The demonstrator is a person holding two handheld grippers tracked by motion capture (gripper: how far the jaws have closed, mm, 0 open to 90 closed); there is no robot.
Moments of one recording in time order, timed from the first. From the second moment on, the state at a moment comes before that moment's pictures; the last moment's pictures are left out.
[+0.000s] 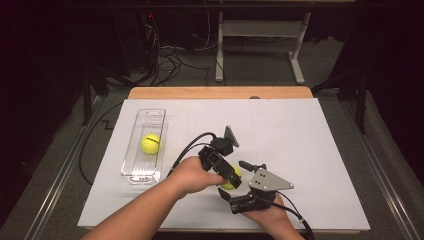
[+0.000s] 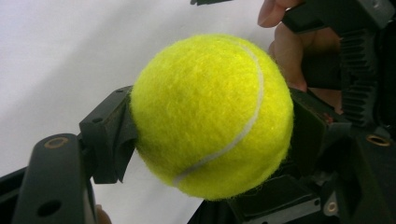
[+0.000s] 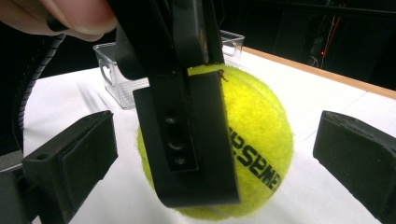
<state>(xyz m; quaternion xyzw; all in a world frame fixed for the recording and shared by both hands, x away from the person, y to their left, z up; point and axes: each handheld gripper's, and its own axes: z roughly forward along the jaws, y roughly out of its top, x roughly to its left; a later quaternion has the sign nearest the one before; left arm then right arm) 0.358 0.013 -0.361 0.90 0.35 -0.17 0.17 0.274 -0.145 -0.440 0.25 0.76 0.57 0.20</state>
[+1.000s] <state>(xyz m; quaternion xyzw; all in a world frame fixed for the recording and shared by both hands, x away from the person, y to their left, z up) 0.370 0.059 -0.368 0.89 0.40 -0.14 0.15 0.288 -0.186 -0.442 0.29 0.75 0.56 0.22</state>
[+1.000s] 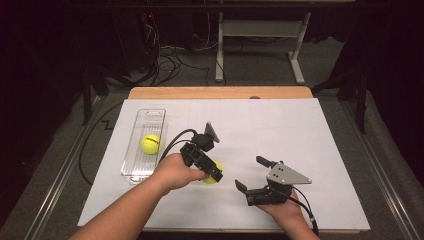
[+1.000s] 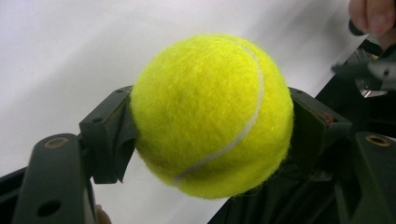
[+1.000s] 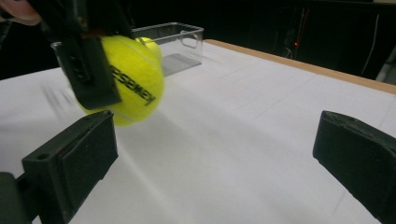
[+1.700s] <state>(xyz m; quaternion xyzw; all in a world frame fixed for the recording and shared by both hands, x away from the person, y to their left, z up) 0.376 0.099 -0.368 0.88 0.43 -0.13 0.16 0.295 -0.209 -0.438 0.31 0.75 0.53 0.24</state>
